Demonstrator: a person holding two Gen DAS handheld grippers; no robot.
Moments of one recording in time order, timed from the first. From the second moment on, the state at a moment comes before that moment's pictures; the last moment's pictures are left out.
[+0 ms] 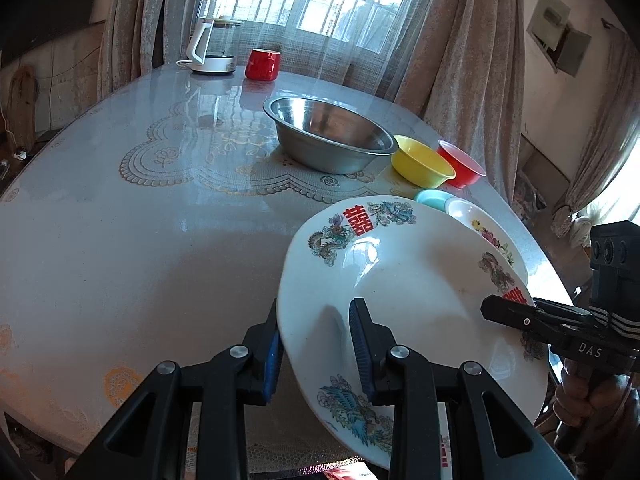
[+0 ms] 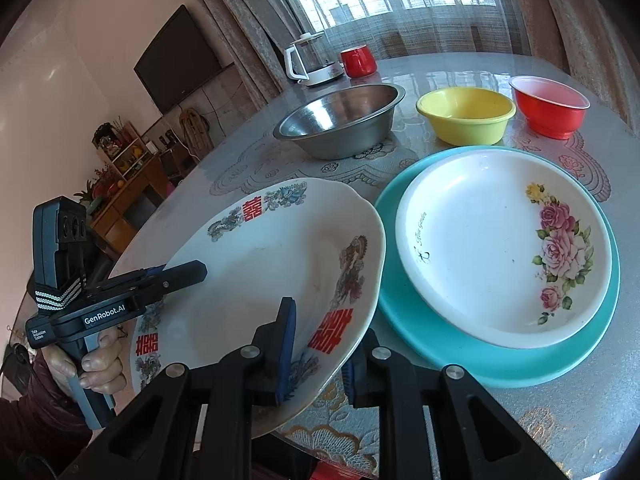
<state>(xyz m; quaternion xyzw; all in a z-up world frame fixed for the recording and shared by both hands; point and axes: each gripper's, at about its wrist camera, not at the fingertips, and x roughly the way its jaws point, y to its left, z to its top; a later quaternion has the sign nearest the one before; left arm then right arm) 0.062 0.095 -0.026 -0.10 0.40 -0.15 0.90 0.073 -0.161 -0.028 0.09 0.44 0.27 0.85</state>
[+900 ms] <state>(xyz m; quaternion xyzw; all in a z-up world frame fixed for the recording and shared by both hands) 0.128 -0.041 0.006 -0.04 0.39 -0.24 0.89 0.076 -0.270 0.011 0.09 0.37 0.14 0.91</state>
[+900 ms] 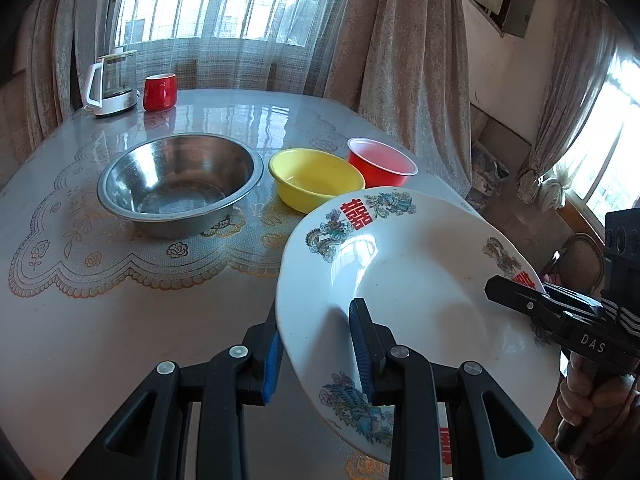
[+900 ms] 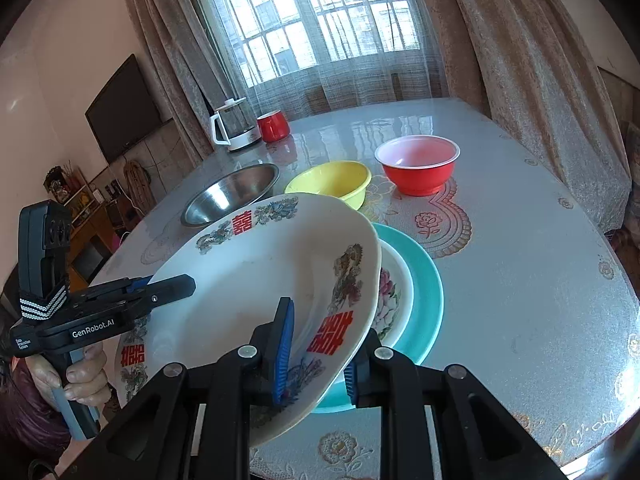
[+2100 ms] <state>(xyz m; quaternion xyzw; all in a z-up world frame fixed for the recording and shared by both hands) 0.148 -0.076 -0.022 -0.01 0.42 -0.21 0.88 0.109 -0.297 -0.022 0.08 0.41 0.08 0.90</state>
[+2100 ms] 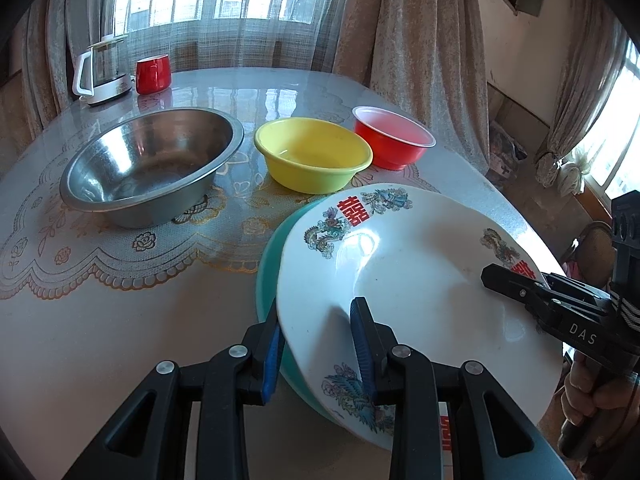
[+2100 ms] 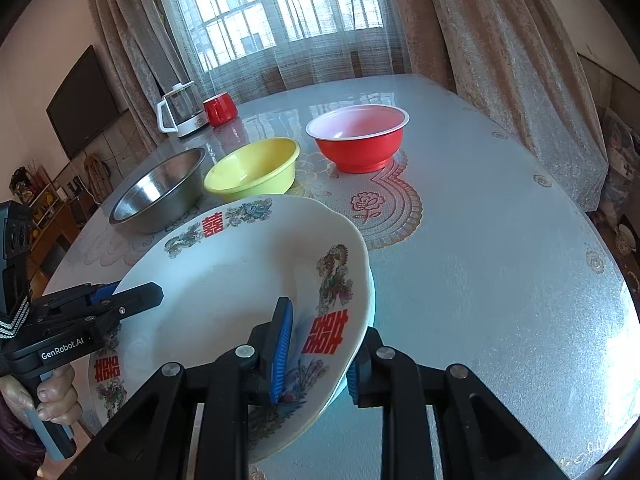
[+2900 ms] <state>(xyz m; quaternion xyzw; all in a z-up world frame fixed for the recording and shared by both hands) 0.136 -0.080 -0.017 0.01 0.39 -0.18 0.90 0.089 -0.299 -0.018 0.09 0.38 0.06 0.92</state>
